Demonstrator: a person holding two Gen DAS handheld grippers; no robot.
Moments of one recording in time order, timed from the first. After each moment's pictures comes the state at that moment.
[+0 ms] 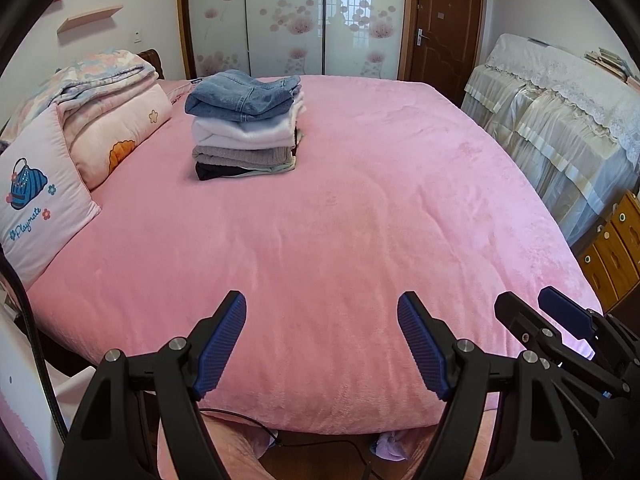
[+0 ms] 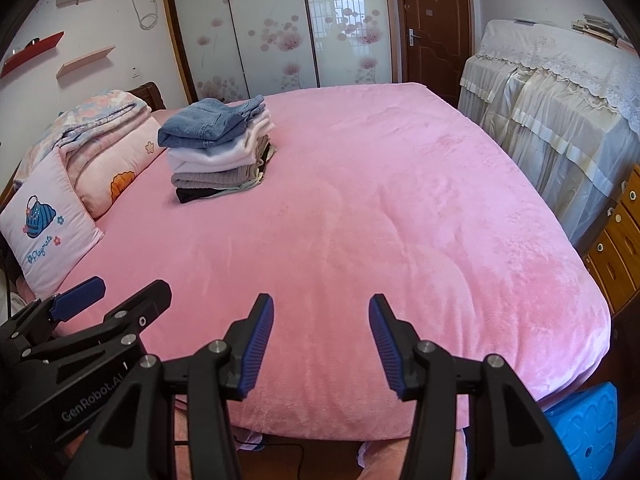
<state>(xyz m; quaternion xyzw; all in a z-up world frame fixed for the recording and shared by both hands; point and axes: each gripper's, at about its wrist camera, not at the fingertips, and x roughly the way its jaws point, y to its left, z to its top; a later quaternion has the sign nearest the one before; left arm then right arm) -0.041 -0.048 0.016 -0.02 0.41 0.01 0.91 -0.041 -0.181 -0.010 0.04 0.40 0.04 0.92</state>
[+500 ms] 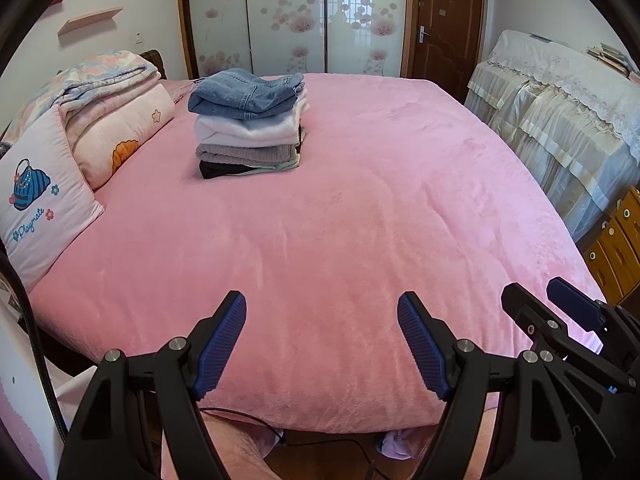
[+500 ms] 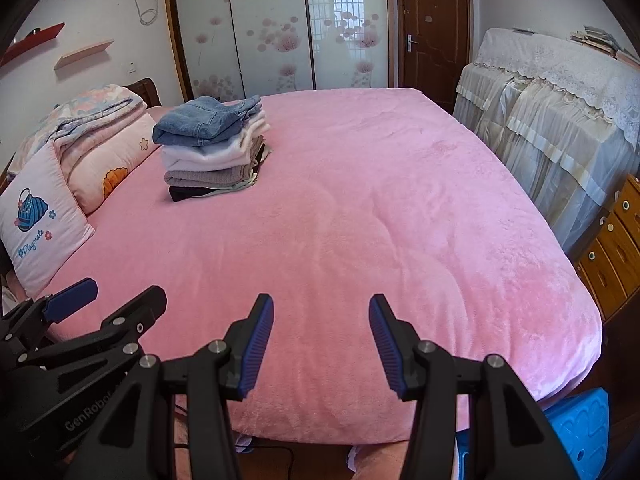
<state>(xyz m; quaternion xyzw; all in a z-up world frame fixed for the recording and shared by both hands) -0.040 -0.047 0.011 -0.01 0.41 0.01 0.91 -0.040 -0.175 -0.012 0.02 0.39 0.03 0.92</state>
